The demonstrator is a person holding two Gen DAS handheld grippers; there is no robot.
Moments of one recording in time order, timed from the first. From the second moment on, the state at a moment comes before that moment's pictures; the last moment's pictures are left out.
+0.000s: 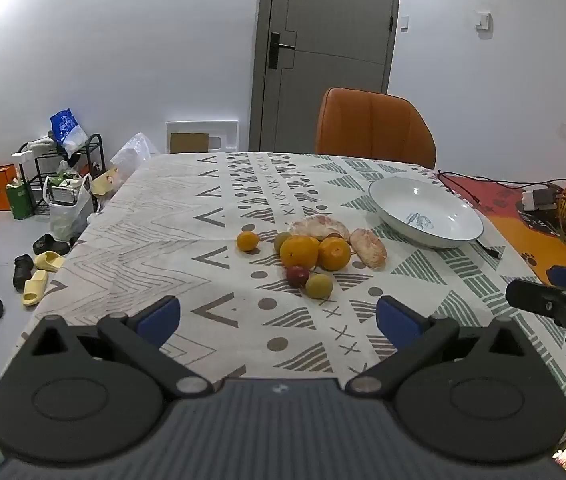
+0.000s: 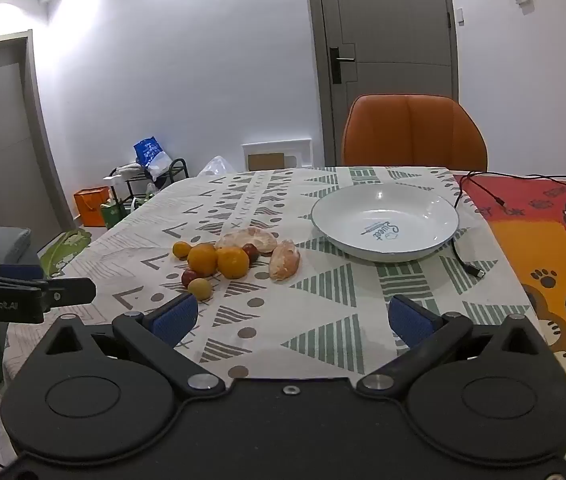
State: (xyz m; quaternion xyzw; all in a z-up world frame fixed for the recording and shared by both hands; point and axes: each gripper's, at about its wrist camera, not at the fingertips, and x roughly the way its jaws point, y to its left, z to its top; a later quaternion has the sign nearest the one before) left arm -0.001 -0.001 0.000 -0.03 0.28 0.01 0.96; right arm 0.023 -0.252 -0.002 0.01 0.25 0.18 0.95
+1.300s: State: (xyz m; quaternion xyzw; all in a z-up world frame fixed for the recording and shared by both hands) left arm -0.004 -0.001 0.007 -0.04 0.27 0.00 0.96; right arm 0.022 -0.253 0.001 0.02 0.24 0.18 0.95
